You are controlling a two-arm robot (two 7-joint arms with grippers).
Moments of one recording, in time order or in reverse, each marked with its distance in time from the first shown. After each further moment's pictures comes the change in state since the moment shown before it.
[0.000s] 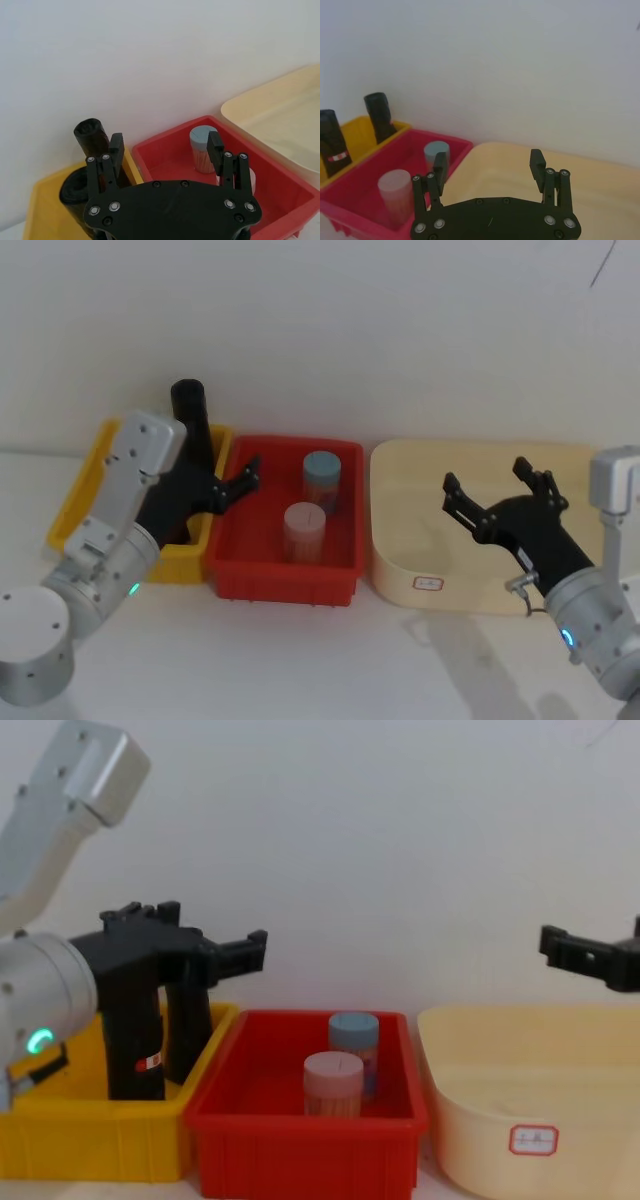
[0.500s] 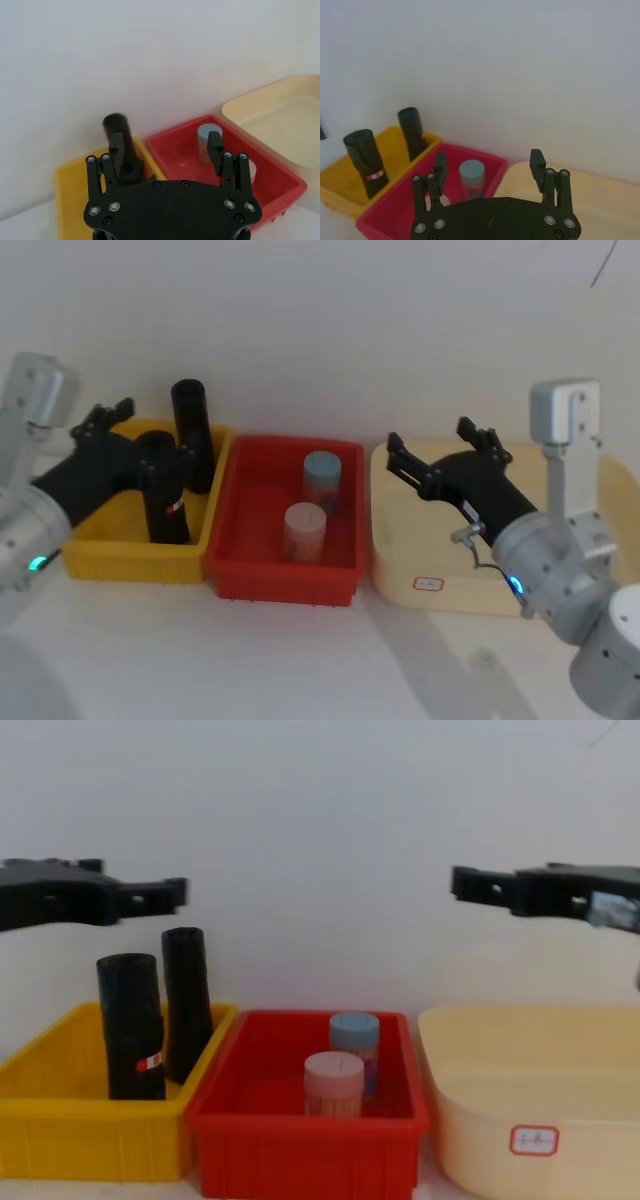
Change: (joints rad) left arm 0.053 0.126 -0.168 -0.135 -0.203 0.136 -0.153; right arm 0.125 -0.076 -0.073 -0.045 -0.002 0.207 -0.012
